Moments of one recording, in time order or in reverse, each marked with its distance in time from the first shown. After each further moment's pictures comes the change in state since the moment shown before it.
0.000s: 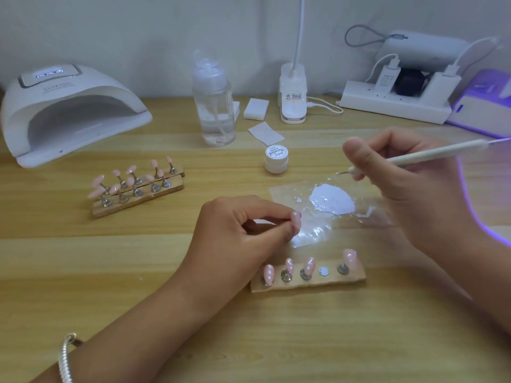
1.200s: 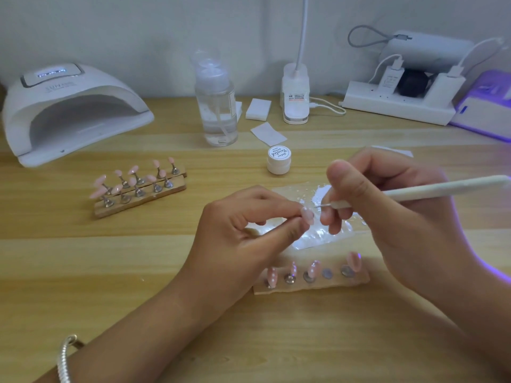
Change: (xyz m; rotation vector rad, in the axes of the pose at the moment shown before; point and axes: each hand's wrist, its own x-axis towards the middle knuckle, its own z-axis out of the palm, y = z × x) left_hand 0.001 0.001 0.000 0.035 -0.012 0.192; right_hand -0.029 -0.020 0.024 0.234 -0.213 -0.056
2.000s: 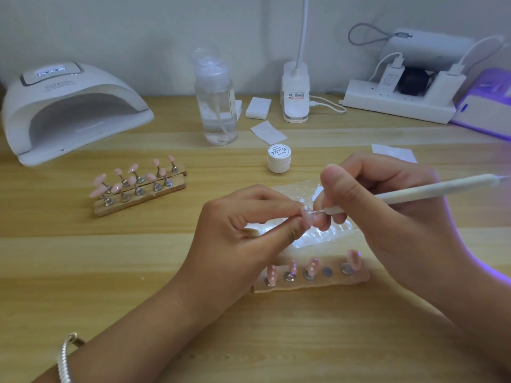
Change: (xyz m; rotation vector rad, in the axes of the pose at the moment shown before) left_hand 0.000 0.000 0.000 0.007 -0.012 0.073; right_hand -0.003 -0.003 0.002 -0.104 -0.018 0.040
